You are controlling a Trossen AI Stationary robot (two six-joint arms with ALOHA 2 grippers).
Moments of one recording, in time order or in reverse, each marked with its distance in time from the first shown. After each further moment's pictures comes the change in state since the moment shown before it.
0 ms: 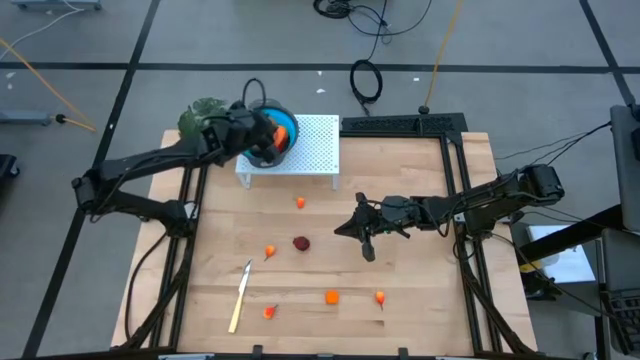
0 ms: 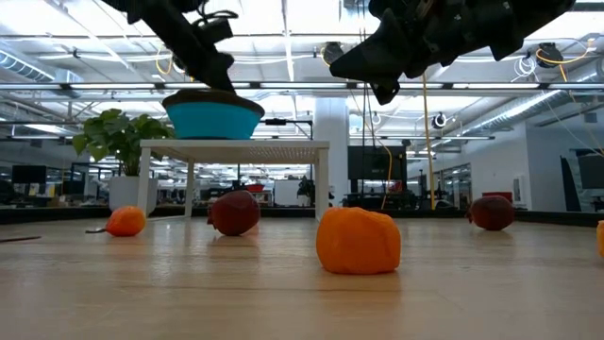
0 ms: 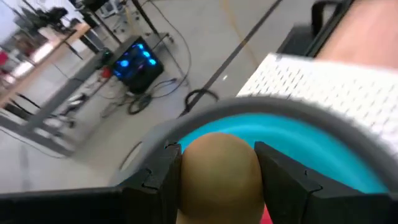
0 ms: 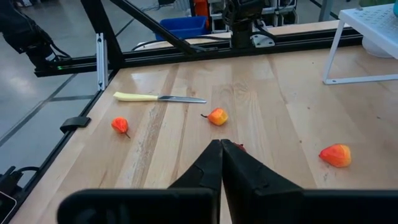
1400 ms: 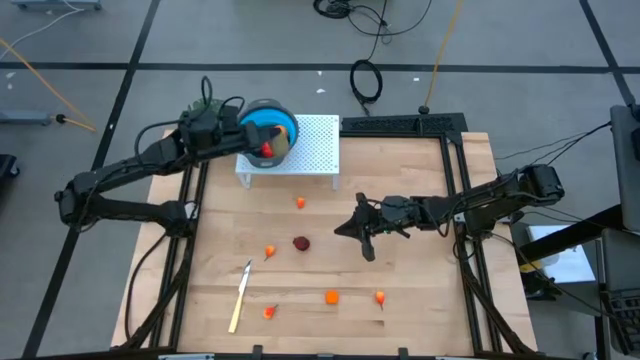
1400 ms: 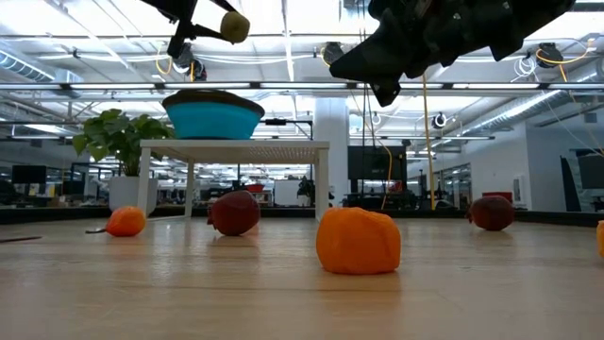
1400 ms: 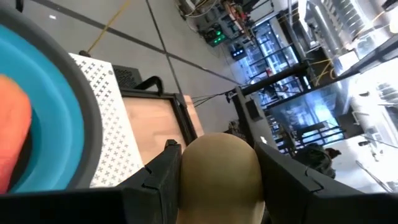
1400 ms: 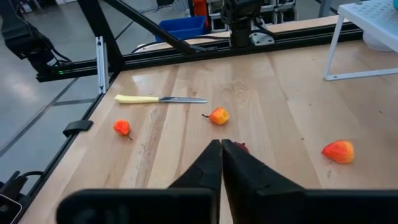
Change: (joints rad) left arm -0.045 -0.212 0.000 0.076 0.431 -1.326; right arm 0.000 0.000 0.000 0.000 -0.003 0.032
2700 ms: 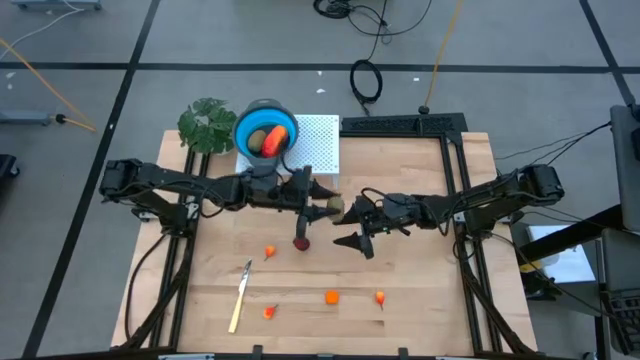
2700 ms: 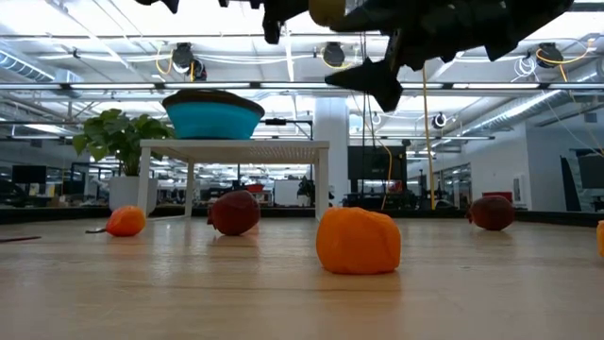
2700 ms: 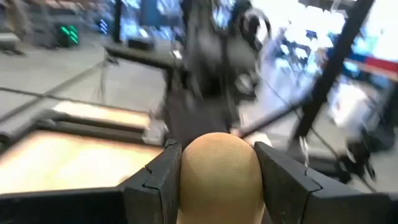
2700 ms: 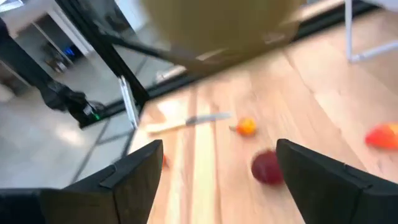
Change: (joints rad) left arm -0.444 0.462 0.001 0.610 0.077 0.834; right arm -0.014 0.000 0.001 0.051 -0.054 0.268
